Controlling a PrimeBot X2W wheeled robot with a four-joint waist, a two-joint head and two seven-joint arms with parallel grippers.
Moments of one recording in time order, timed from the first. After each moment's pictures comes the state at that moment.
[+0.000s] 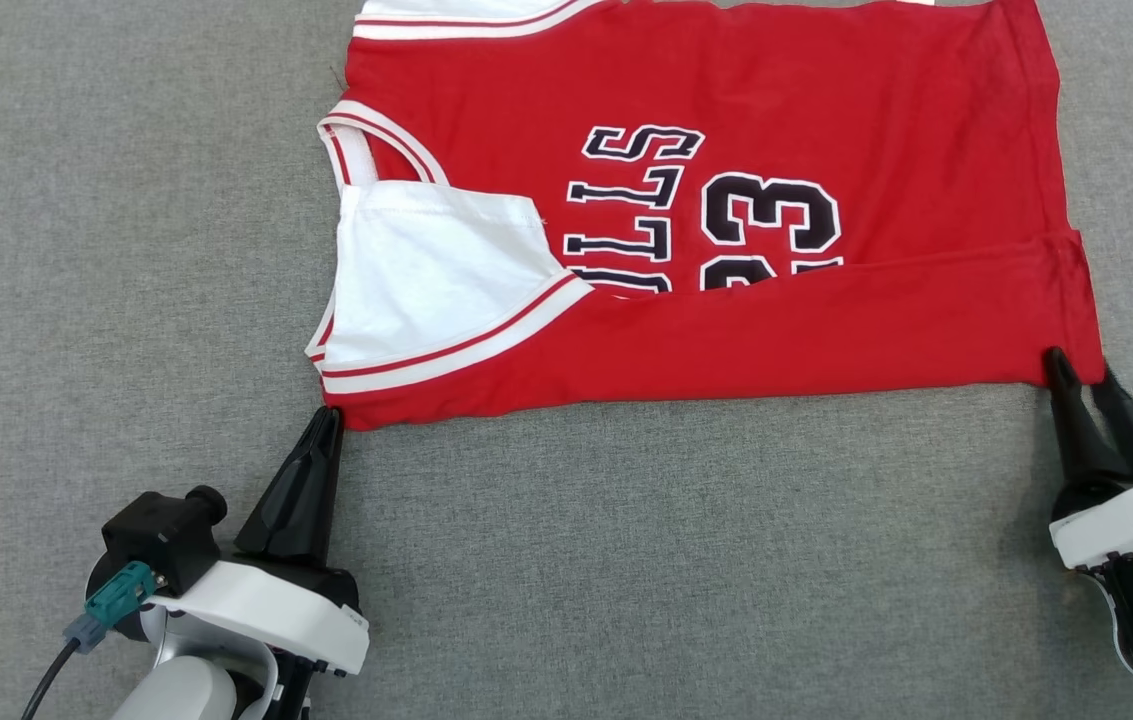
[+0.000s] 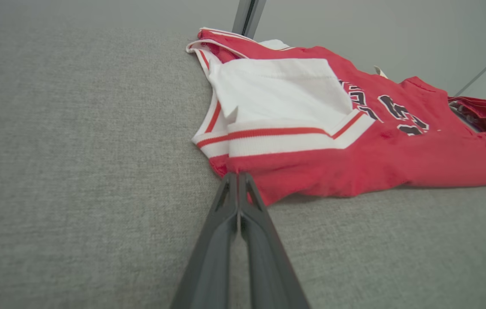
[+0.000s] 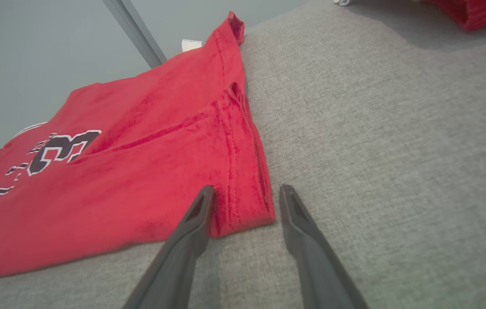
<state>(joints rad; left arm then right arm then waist) -0.17 0.36 -0.46 0.06 -0.68 0.12 -0.20 -0.35 -0.50 0.43 0.48 0.98 0.13 -0.26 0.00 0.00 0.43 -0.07</state>
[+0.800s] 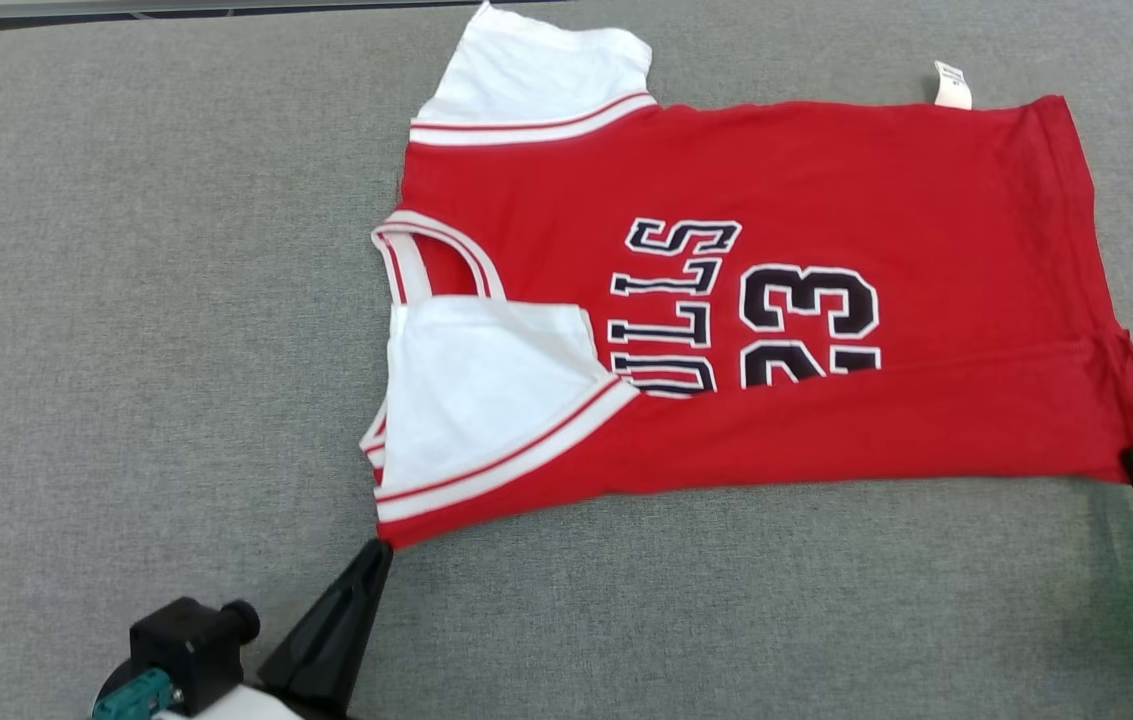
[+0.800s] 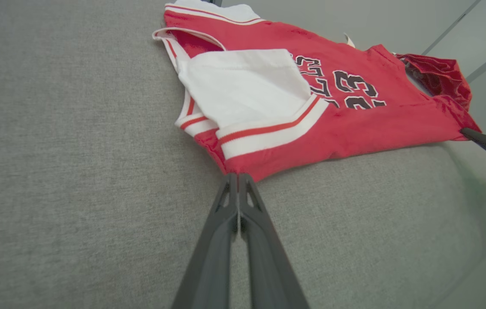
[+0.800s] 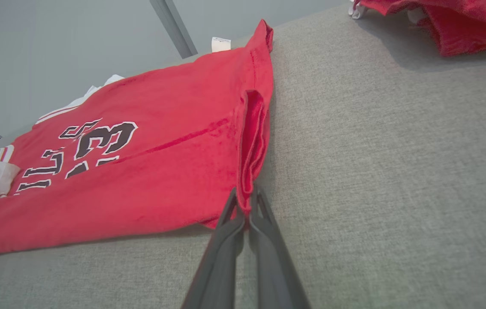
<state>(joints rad) 0.04 0.50 -0.52 -0.28 -0.70 0.19 -0.02 -0.12 -0.72 0.45 0.27 1.07 0.13 -0.26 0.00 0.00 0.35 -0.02</state>
